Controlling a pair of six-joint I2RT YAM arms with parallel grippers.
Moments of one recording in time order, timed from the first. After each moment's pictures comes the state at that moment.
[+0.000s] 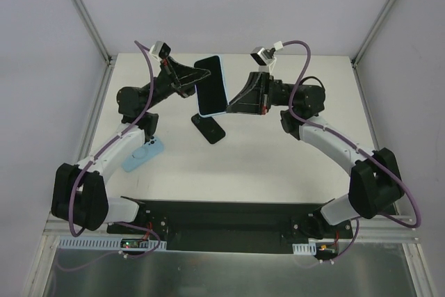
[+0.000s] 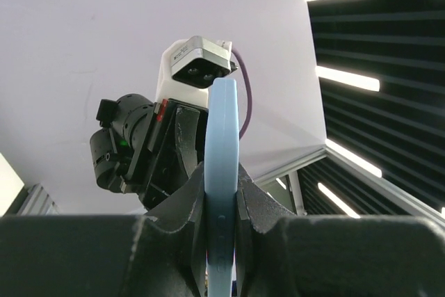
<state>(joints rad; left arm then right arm) -0.32 1.32 0.90 1.07 0.79 -1.96 0.56 1.48 1.07 1.21 -1.09 1.55</state>
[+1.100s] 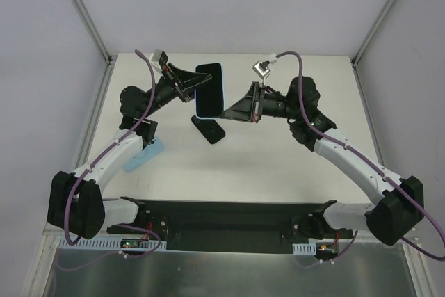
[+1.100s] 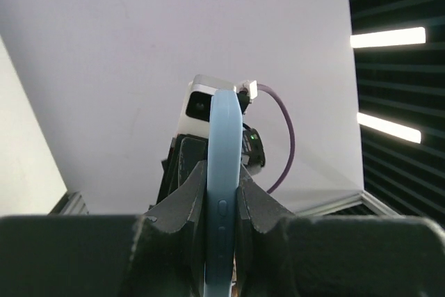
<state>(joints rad) -0.33 1.24 0.85 0.83 0.71 -1.80 0.60 1.28 1.08 0.24 -0.87 1.03</state>
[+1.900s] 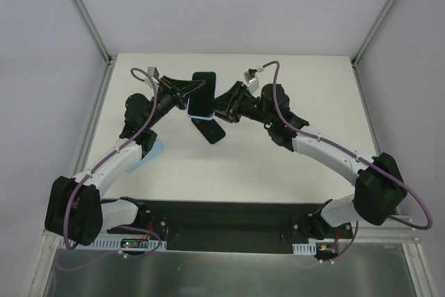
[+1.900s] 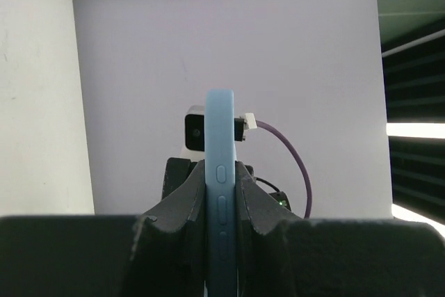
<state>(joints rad) -0.33 1.19 0.71 0.68 0.49 -1.69 0.73 1.42 1.02 0.34 -0.39 1.30</state>
